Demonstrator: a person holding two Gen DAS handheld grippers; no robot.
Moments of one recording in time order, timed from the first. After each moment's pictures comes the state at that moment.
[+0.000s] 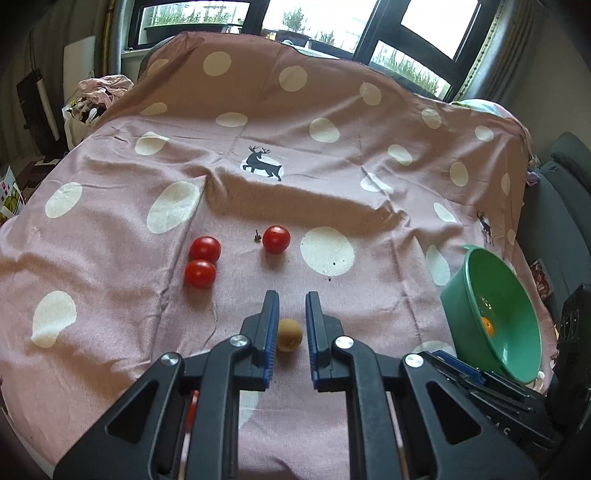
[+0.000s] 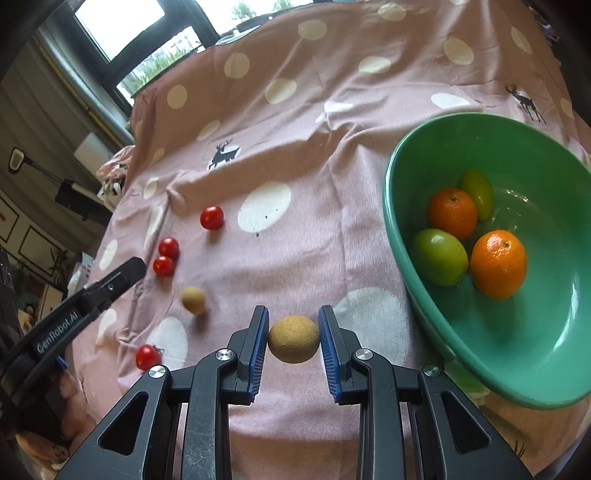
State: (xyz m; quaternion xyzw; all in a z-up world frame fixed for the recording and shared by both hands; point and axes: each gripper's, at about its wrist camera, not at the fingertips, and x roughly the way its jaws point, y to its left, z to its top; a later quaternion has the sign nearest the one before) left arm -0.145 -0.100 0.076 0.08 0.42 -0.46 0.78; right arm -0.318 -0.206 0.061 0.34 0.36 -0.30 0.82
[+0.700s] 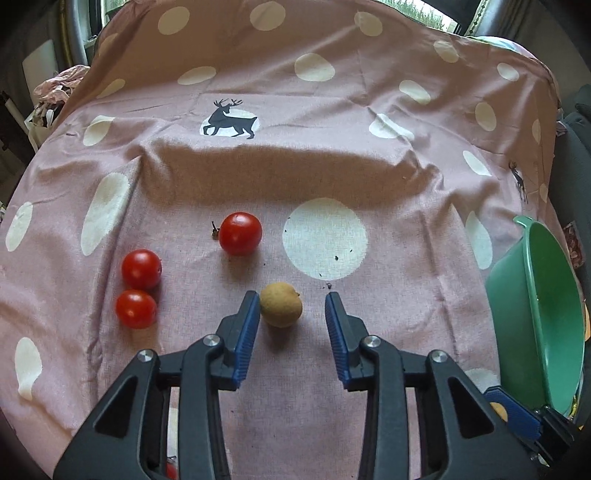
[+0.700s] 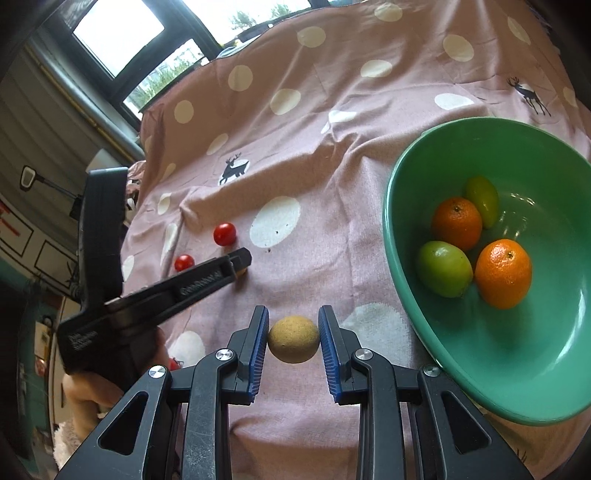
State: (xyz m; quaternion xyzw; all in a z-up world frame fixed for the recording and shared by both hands) left arm -0.131 -0.186 0.034 0.18 0.47 -0.44 0.75; right arm -0.322 -0.216 0.068 0.37 0.33 -0.28 0.82
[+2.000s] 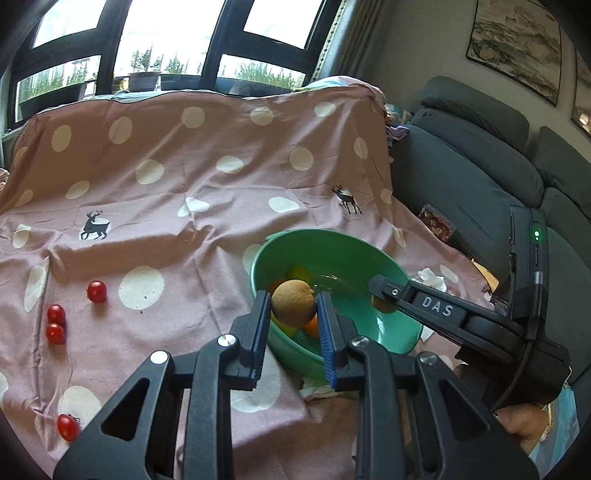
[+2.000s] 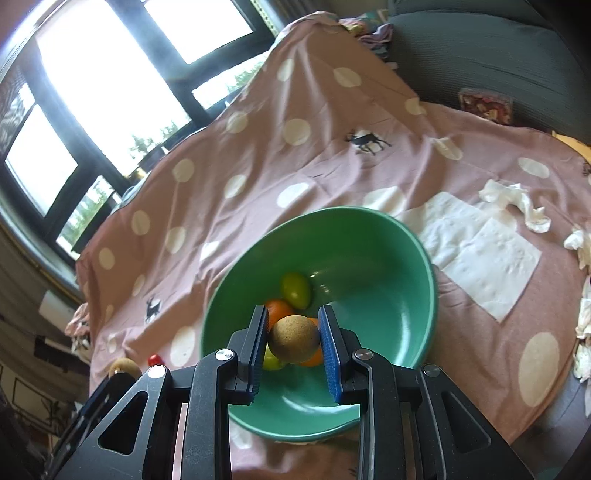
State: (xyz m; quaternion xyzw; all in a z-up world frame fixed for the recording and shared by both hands) left arm -0.280 -0.144 0.127 0.11 0.32 -0.67 0.67; right arm -0.454 -0.242 0.107 0.40 0.16 -0.49 0.75
